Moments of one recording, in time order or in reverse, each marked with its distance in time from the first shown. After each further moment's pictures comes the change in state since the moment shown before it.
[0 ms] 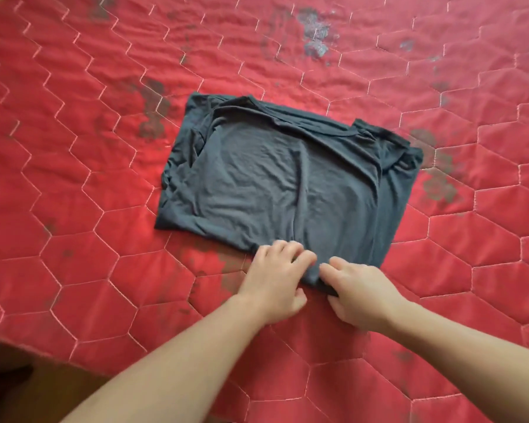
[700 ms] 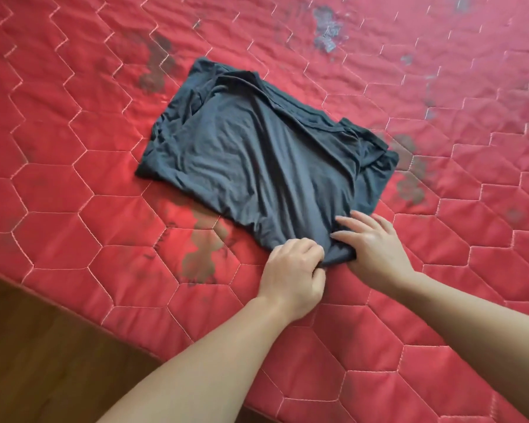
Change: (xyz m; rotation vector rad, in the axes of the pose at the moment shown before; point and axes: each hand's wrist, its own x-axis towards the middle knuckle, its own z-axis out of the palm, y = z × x) left_hand 0.007 0.109 0.031 -0.361 0.321 -0.284; right_hand -0.031 0.078 -0.012 -0.090 0.169 0.075
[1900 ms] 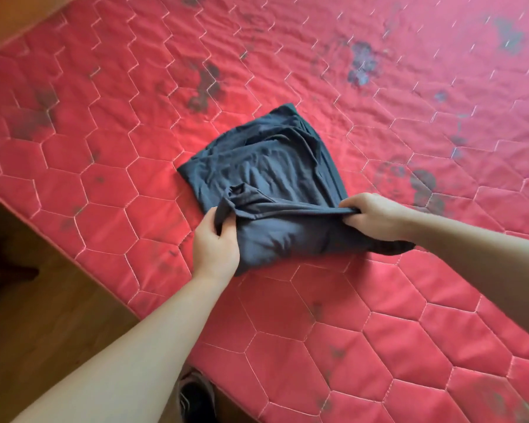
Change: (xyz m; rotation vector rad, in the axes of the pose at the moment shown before) left_hand 0.011 -0.032 -0.100 -0.455 0.612 -0.687; right_hand 0.099 0.013 -0.097 0.283 -0.441 -0.067
